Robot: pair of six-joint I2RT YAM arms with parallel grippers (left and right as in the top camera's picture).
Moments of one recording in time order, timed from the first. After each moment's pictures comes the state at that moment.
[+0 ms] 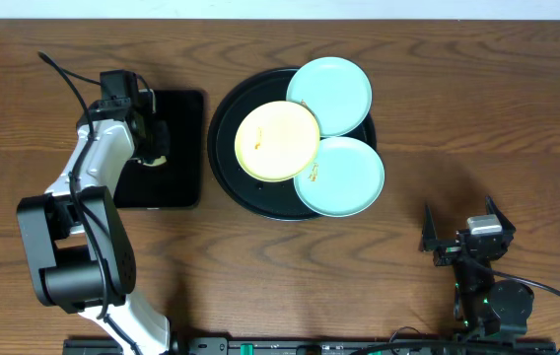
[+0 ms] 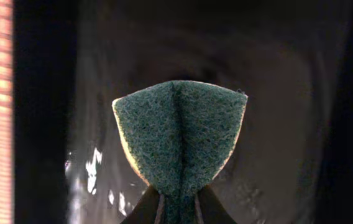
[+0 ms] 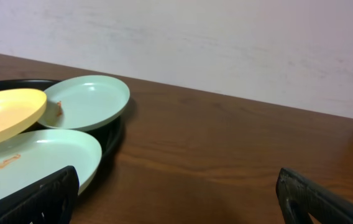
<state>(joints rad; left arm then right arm) 0.15 1.87 1.26 -0.61 0.00 0.03 -0.05 0.01 0.01 -0.06 -0.14 -0.12</state>
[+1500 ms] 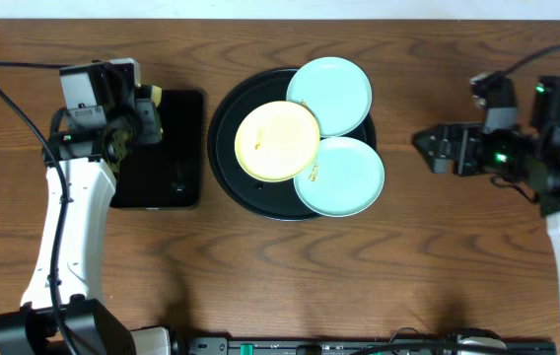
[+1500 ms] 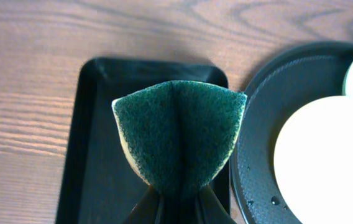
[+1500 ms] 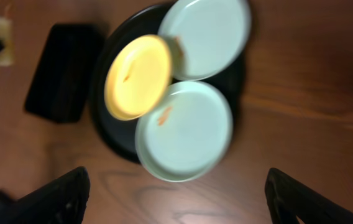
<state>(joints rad) 0.15 1.49 1.19 -0.56 0.15 0.02 -0.02 1.30 1.41 -1.07 -0.51 0.02</state>
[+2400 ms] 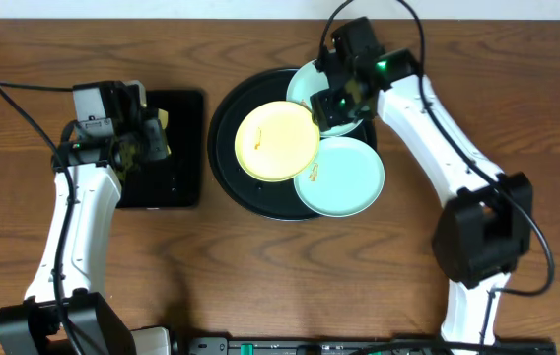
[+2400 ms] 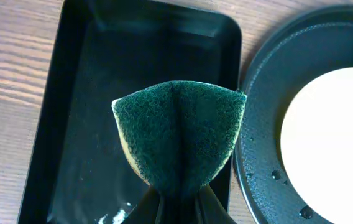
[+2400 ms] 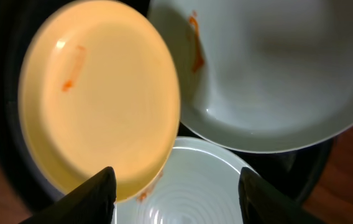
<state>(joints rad) 0.15 1.49 1.11 -0.60 0.15 -0.06 0.41 2.10 1.85 -0.97 -0.16 0.10</state>
